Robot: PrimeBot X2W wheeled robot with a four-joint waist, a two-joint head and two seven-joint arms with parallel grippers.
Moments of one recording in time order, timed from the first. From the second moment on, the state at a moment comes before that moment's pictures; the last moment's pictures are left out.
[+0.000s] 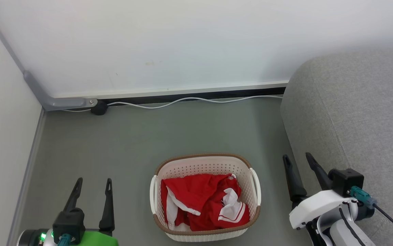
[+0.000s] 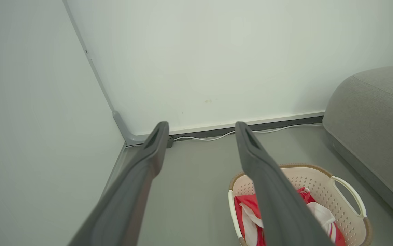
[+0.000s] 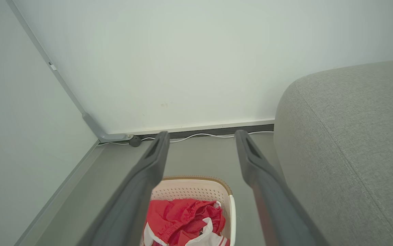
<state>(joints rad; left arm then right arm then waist) 0.11 0.09 -0.17 0.08 -0.12 0.05 -0.25 -0.02 -0.11 0.32 0.29 0.35 -0.05 -0.25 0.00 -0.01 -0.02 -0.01</state>
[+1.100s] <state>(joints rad) 0.11 0.08 -0.16 0.10 -0.15 0.03 -0.25 -0.05 -0.10 0.30 0.27 0.34 -0.04 -0.25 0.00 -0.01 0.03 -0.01</state>
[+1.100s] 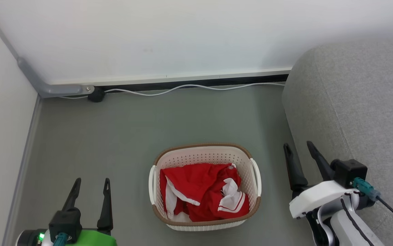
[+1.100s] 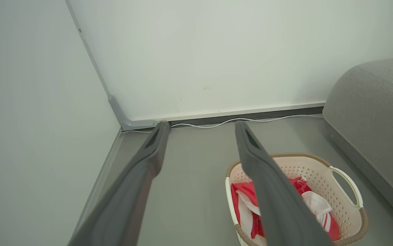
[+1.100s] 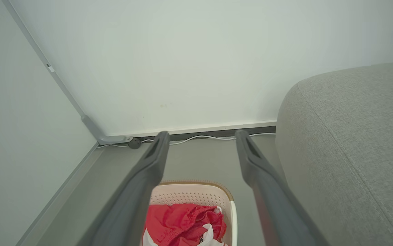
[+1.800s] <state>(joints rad) -0.10 0.07 -0.16 0.16 -0.12 0.02 -0.25 -0.20 -0.11 0.26 0.18 0.31 -0.03 -0.25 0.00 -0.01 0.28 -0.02</state>
